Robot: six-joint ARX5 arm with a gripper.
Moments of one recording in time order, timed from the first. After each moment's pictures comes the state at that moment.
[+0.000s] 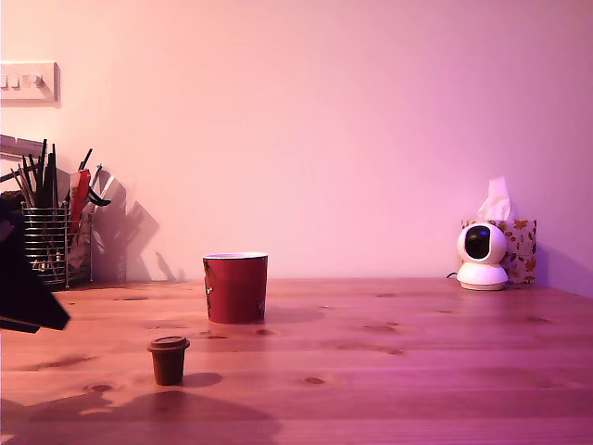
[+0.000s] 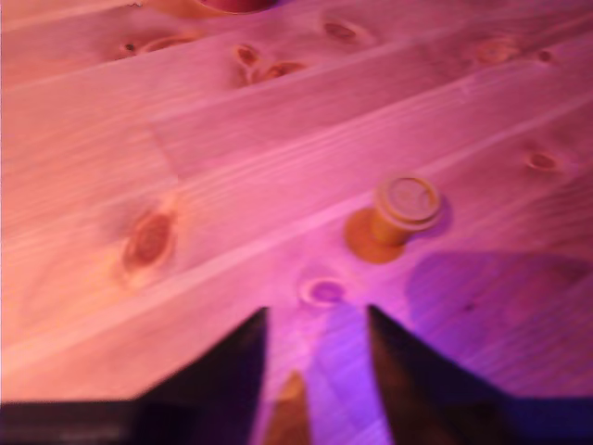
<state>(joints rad) -0.31 1.08 0.27 0.10 0.30 0.00</state>
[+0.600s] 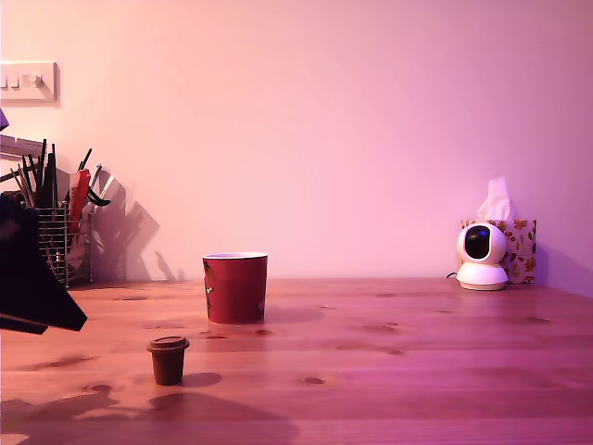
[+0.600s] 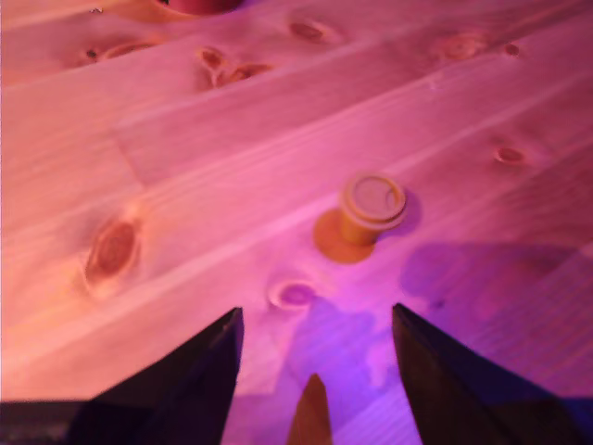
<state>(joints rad) -0.35 1.08 0.27 0.09 0.34 0.04</state>
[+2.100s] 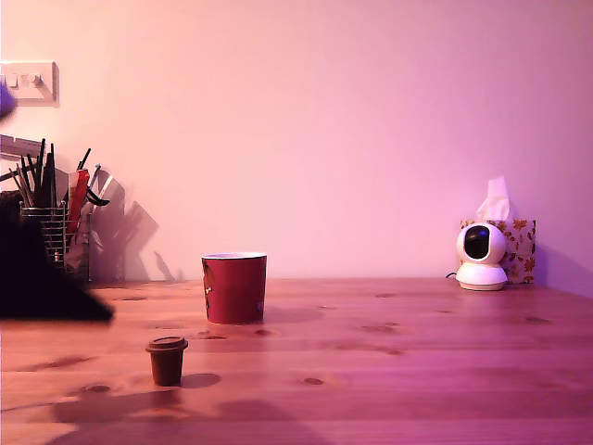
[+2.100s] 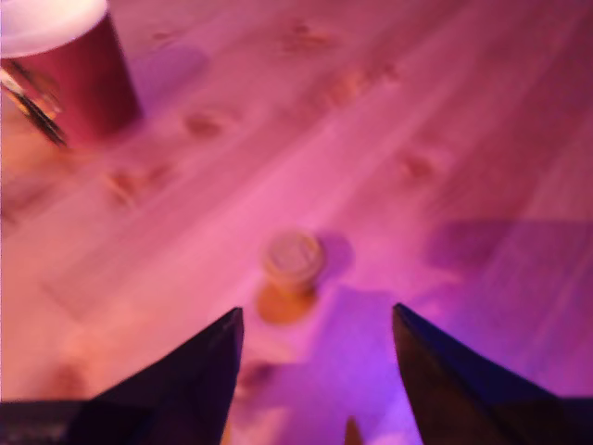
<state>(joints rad) -0.36 1.17 0.22 0.32 0.45 0.29</state>
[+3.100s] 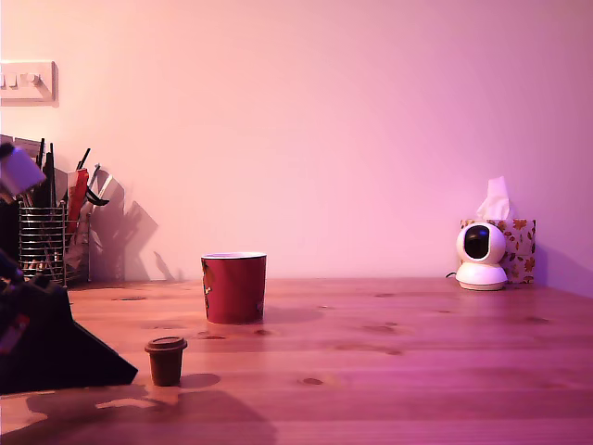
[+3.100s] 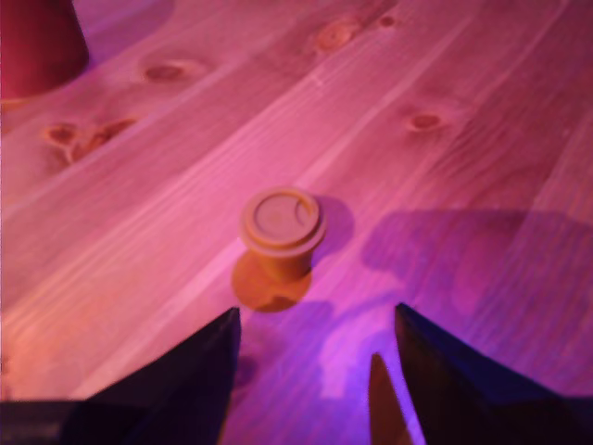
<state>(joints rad) -0.36 1.51 0.22 0.65 0.49 0.29</state>
